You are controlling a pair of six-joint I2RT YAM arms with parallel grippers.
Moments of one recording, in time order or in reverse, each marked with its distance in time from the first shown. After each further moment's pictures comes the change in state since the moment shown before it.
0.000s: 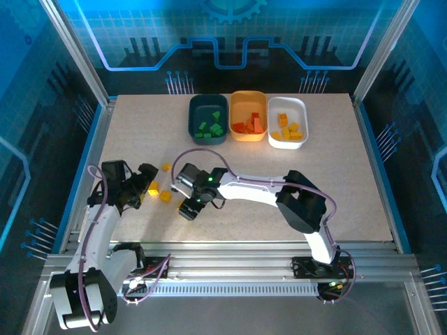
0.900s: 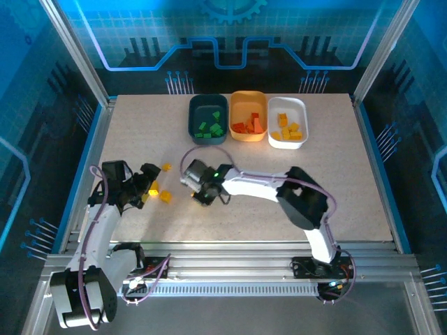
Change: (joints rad) left arm 0.001 0.008 -0.005 0.039 0.090 -0.016; right arm -0.116 -0.069 -0.100 0.024 0.136 -0.021
